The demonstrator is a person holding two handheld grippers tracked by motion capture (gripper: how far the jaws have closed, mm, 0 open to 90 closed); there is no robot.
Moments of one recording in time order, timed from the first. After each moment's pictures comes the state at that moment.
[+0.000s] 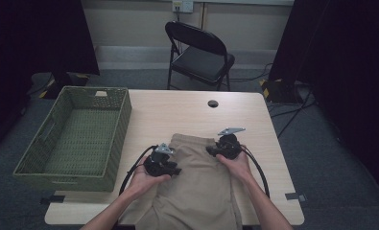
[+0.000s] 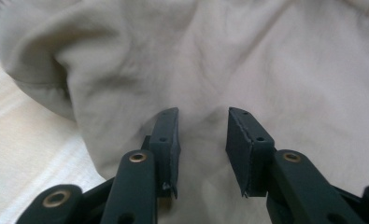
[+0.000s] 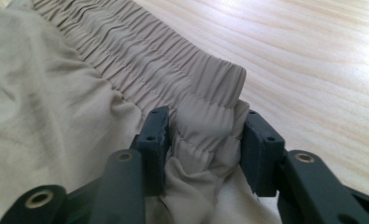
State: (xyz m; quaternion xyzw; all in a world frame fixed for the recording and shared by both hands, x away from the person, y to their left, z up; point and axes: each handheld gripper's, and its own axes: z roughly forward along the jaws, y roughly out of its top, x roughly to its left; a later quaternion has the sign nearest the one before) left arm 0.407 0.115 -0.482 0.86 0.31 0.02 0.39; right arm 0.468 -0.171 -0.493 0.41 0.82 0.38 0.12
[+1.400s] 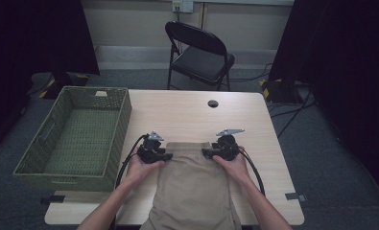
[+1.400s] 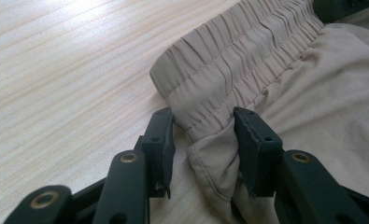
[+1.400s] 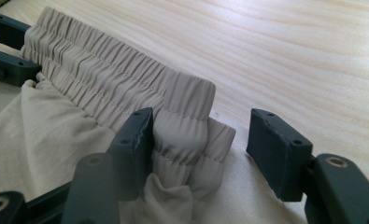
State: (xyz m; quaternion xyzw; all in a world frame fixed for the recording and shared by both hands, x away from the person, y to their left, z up) left arm 0.444 0.138 -0.490 0.84 0.39 0.08 0.37; right arm 0.464 -0.165 -0.494 0.43 0.81 0.40 0.09
